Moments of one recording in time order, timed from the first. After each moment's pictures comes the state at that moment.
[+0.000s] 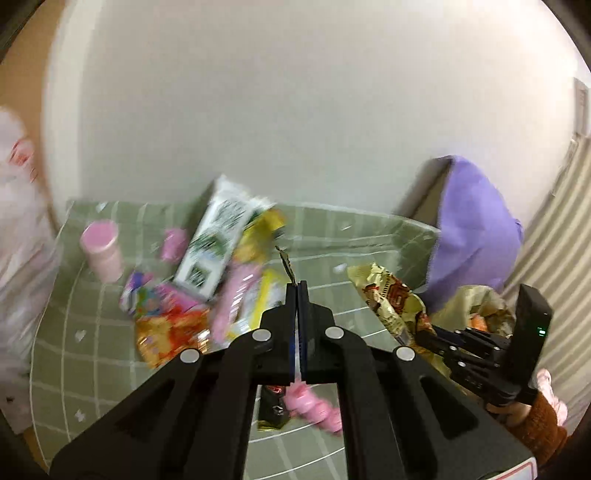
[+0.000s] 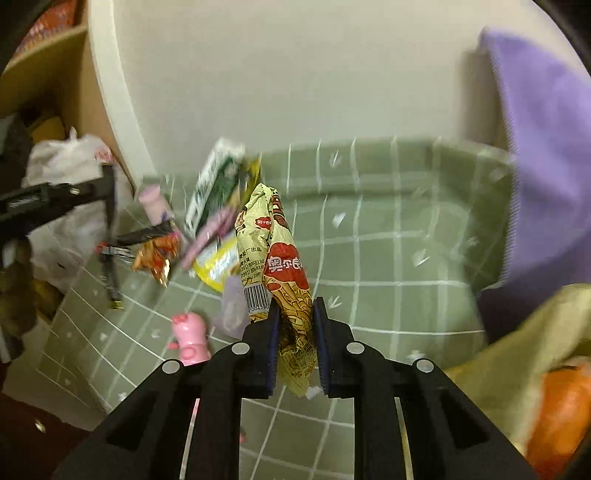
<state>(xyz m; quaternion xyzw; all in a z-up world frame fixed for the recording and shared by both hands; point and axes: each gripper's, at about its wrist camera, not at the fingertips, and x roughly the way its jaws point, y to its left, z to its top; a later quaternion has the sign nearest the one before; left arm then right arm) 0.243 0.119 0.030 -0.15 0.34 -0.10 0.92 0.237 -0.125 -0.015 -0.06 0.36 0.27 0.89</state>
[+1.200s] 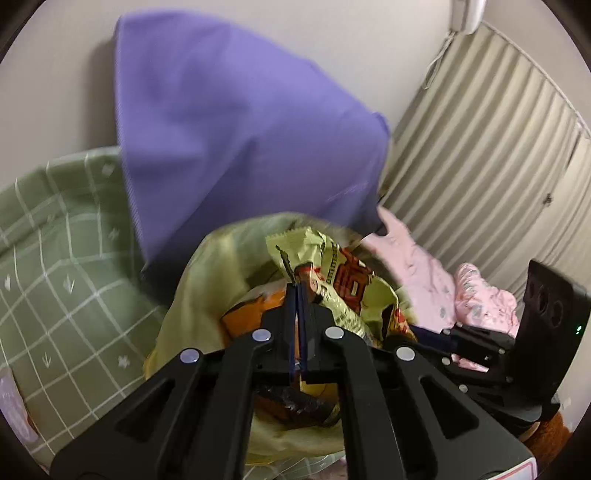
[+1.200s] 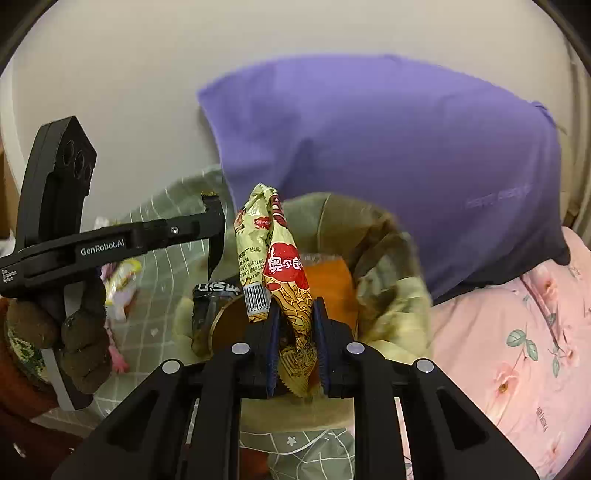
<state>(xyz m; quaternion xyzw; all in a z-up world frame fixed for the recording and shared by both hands) 0.294 -0.221 -0.012 -0.07 0.39 -0.38 0.83 0.172 -0.351 0.003 0.03 0.37 0.07 0.93</state>
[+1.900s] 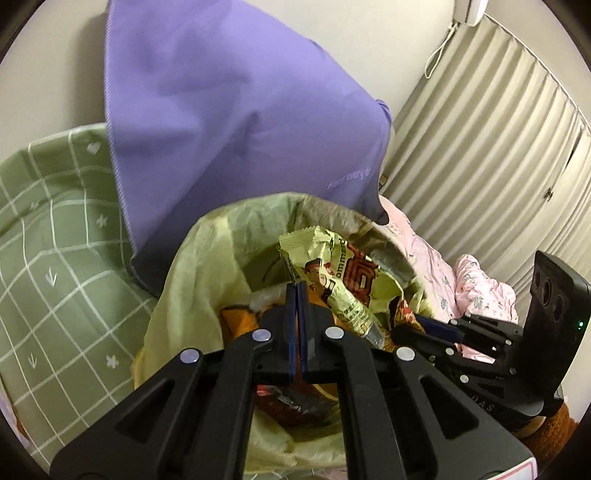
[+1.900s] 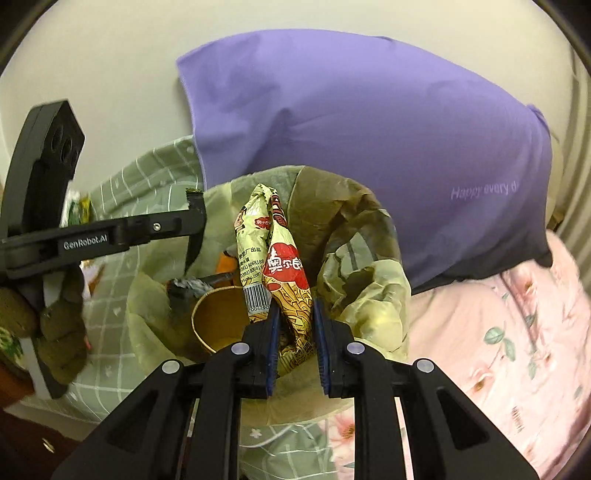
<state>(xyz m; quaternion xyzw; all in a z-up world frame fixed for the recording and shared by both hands) 0.302 -0.236 -0.027 -0.06 0.40 -0.40 0.83 0.174 -0.374 -0.009 0.03 0.38 0.02 0.92</state>
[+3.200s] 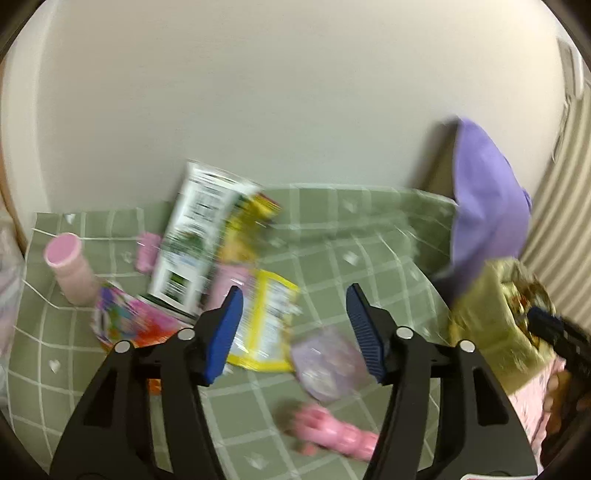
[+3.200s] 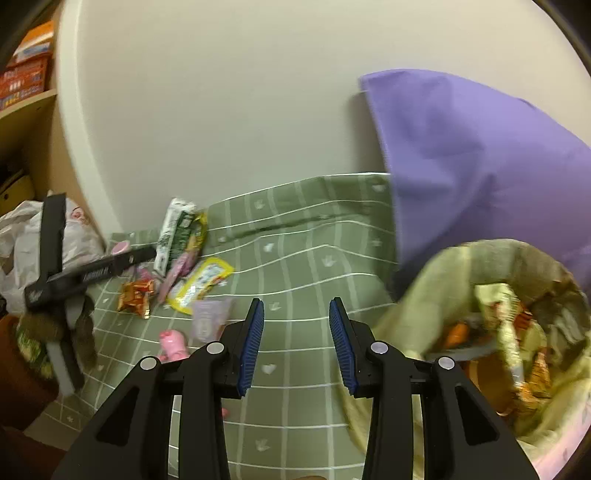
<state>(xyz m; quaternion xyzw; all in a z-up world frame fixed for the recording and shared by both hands) 0.279 0.108 -0.030 -0.11 0.33 -0.10 0.93 0.187 -0.164 -0.001 0.00 0.33 0.18 0.93</state>
